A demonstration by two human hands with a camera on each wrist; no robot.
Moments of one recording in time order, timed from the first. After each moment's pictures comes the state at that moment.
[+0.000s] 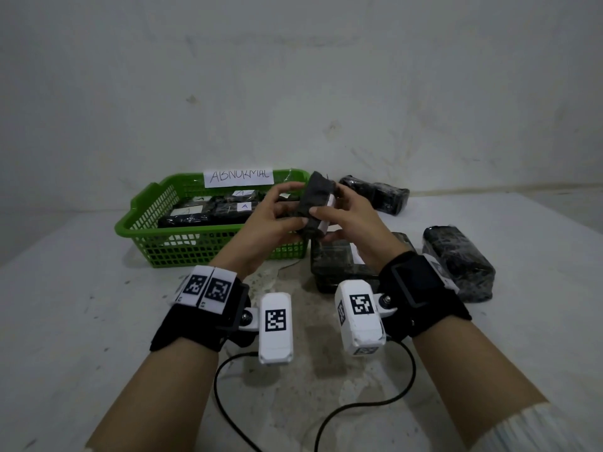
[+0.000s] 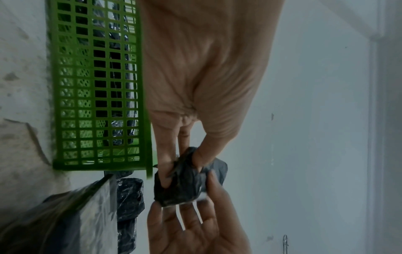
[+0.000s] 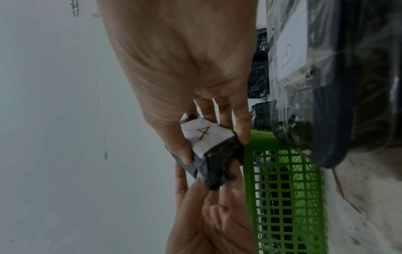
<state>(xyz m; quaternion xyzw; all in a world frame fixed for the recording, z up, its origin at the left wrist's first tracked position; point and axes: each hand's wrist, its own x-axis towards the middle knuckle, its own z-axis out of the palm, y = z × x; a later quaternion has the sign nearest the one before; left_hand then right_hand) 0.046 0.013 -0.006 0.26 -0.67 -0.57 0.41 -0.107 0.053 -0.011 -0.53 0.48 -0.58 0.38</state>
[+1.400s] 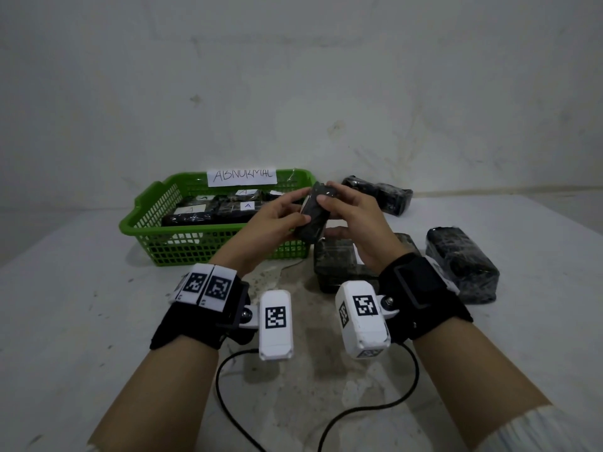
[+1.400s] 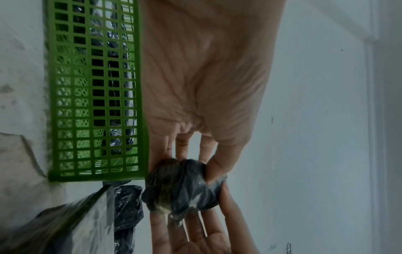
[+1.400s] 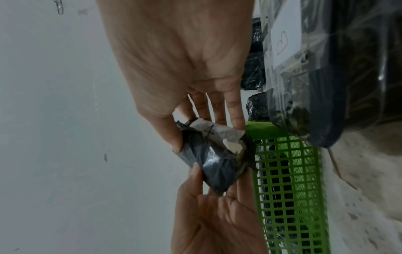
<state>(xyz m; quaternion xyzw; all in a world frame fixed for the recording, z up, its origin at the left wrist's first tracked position) 0.050 0.016 -0.002 0.29 -0.69 -0.56 0.36 -0.102 0.058 -0.007 -0.50 0.44 -0.63 0.41</state>
